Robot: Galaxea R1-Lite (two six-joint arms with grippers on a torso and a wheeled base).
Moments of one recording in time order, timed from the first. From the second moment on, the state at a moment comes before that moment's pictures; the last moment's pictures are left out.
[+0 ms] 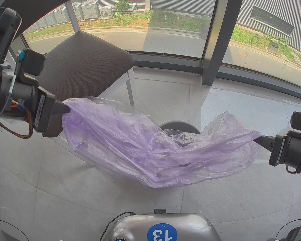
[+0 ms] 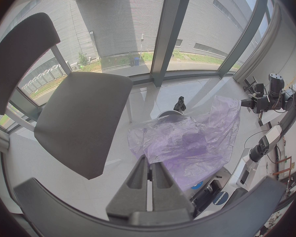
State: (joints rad) left arm -0.56 1.40 -1.50 0.74 0.07 0.10; right arm 0.63 1.17 -0.65 -0.20 -0.20 0.36
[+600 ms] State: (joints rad) left arm -0.77 1.52 -1.42 0.48 0.03 -0.02; right arm 0.67 1.19 -0.69 -0.11 -0.10 0.20
